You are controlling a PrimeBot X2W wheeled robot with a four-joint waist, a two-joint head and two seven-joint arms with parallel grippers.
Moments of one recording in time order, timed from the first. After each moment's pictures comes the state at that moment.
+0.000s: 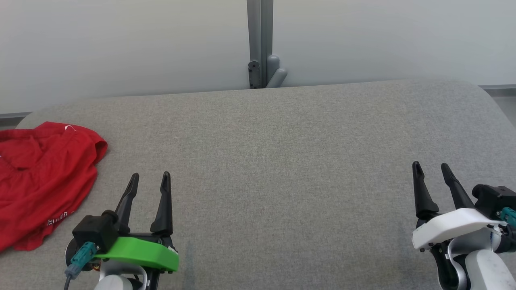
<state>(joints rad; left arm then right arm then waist) -0.09 0.13 -0.19 0.16 -0.44 -0.06 -0.23 -0.09 -0.12 -0.05 0.18 0.36 0.13 -0.10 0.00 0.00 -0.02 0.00</state>
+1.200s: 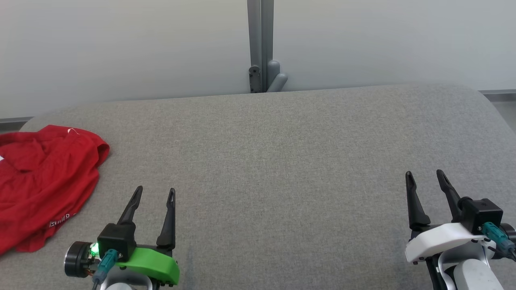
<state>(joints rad) -0.08 0.14 -0.20 0.25 -0.20 -0.02 -0.25 -0.07 -0.10 -0.04 0.23 0.15 0.13 -0.22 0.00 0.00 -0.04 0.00</state>
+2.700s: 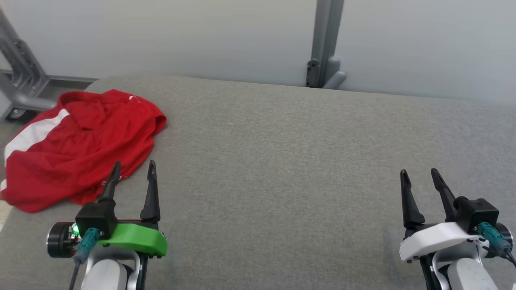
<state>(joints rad) -0.17 0.14 -0.16 0.26 -0.22 0.01 -0.26 -0.07 -0.08 -0.03 0.22 0.17 0.13 -0.24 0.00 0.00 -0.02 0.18</state>
